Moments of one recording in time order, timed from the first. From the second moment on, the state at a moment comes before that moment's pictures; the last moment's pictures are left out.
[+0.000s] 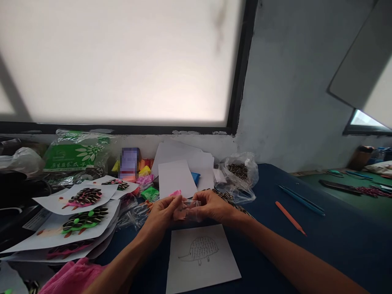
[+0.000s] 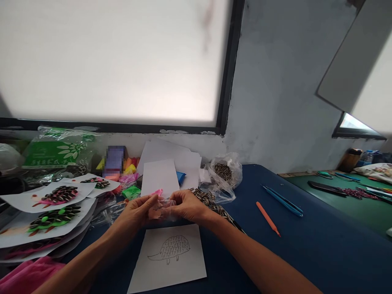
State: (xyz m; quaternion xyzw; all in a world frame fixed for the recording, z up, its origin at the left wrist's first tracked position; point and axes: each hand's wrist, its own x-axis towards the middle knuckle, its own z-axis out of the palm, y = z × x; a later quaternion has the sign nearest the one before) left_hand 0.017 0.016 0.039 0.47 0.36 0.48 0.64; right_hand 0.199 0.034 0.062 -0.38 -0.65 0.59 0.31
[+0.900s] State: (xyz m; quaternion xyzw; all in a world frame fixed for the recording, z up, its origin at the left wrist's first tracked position) left_hand 0.014 0.016 0.033 0.49 0.35 0.46 0.65; right_hand 0.198 0.031 0.063 -0.39 -0.65 0.53 0.38
